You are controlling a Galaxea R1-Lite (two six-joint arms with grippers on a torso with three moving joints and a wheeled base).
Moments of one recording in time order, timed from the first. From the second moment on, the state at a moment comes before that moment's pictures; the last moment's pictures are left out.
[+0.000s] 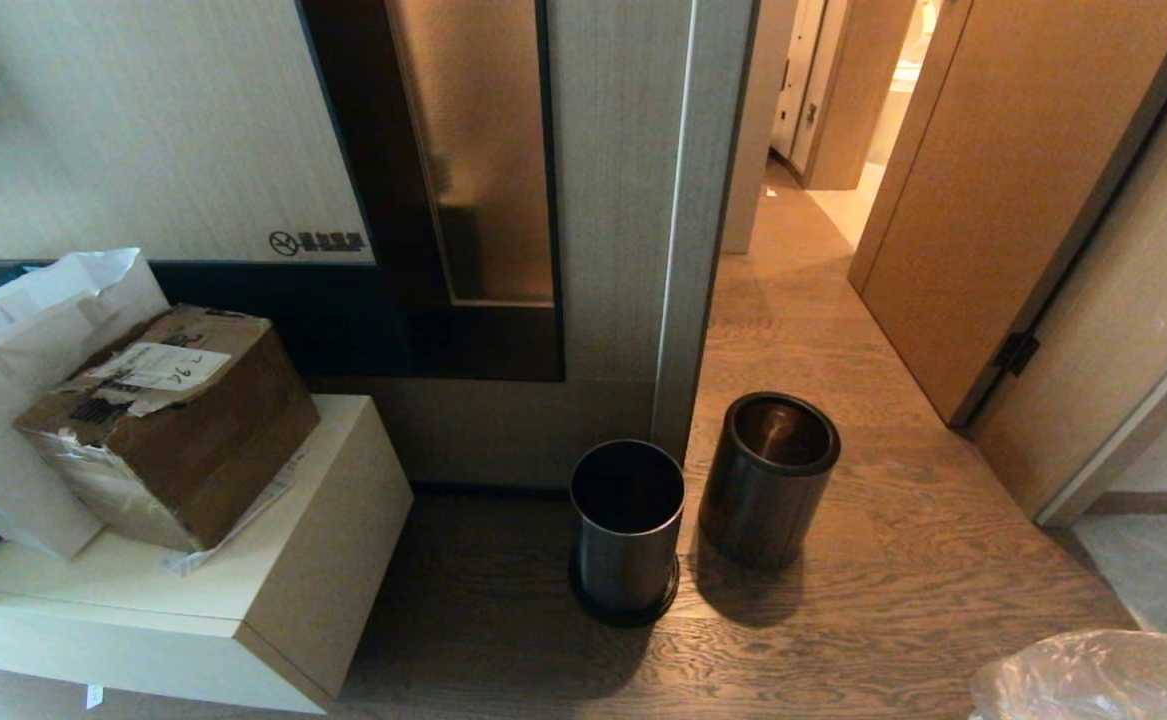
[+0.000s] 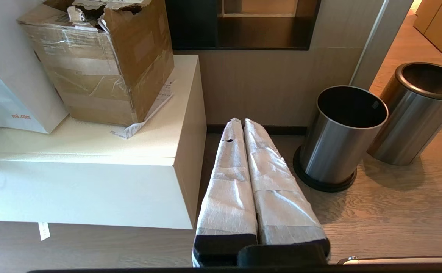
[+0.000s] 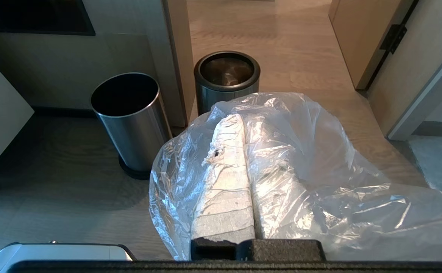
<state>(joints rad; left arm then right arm) 0.00 0.00 0.00 -0.02 0.00 0.00 0.01 0.00 0.00 0.00 -0.01 -0.02</state>
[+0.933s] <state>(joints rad) 0.00 0.00 0.00 -0.02 0.01 0.00 0.01 0.00 0.00 0.00 0.00 -0.02</state>
